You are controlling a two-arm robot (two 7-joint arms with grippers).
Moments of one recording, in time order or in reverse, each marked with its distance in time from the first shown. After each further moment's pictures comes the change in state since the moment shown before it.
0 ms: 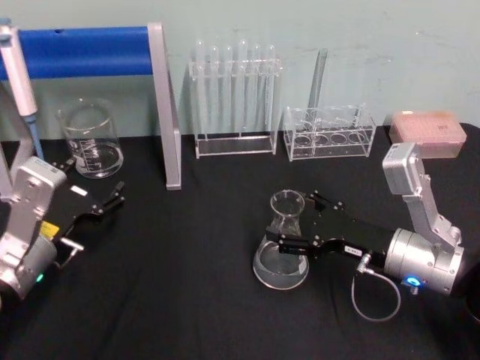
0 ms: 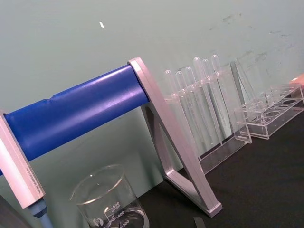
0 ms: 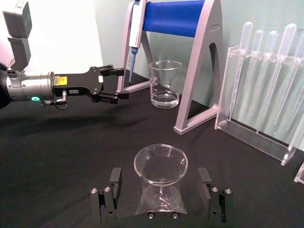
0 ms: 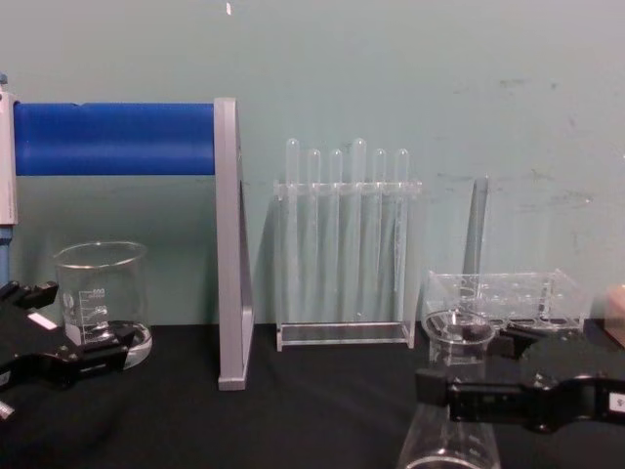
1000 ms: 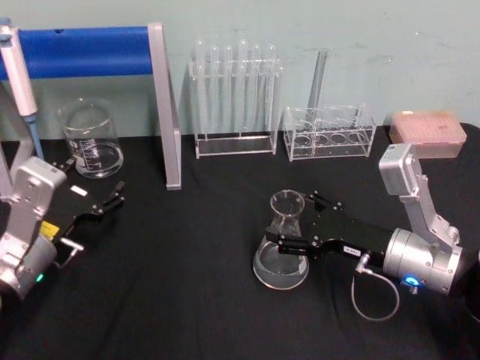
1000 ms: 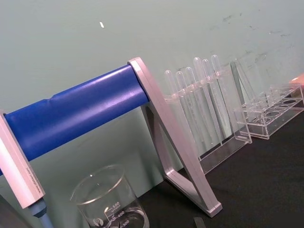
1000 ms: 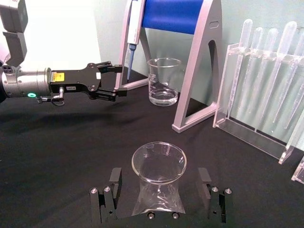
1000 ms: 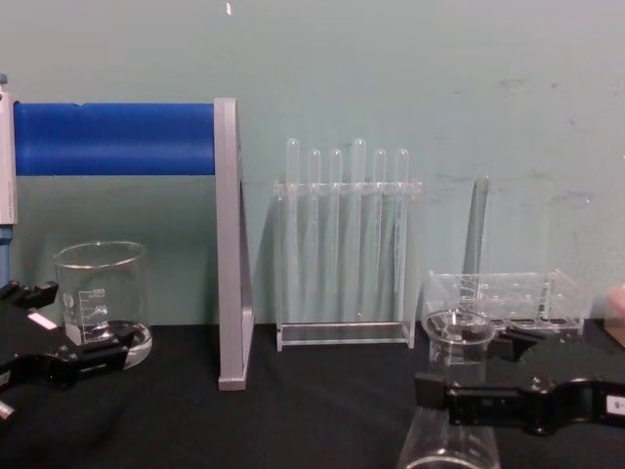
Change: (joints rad) left arm 0.000 0.000 0.000 0.000 0.000 0.000 0.000; right arm 0.005 0.000 -0.007 0.003 -0.014 0.002 -0.011
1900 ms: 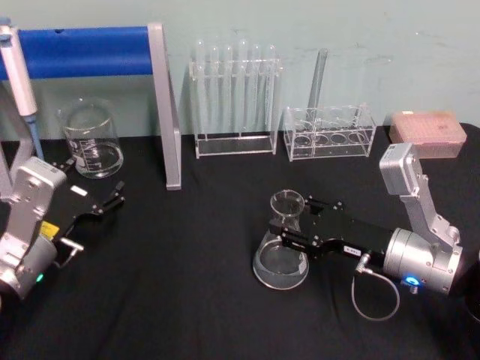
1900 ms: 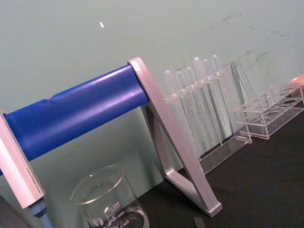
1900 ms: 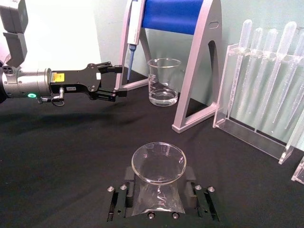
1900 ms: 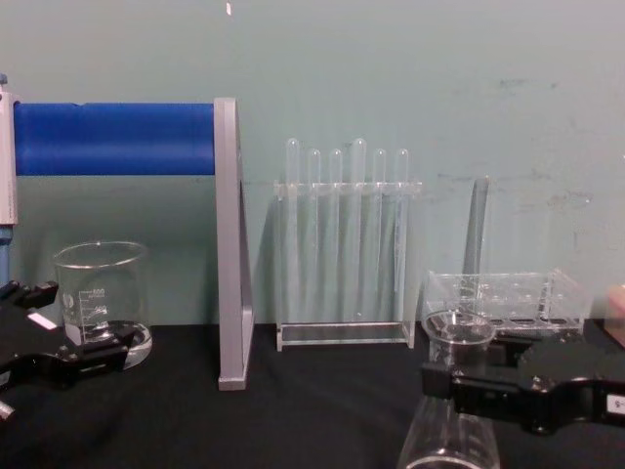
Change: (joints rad) left arm 0.000 0.000 0.000 0.000 0.000 0.000 0.000; right arm 0.000 0.000 0.001 0.000 0.001 0.000 0.001
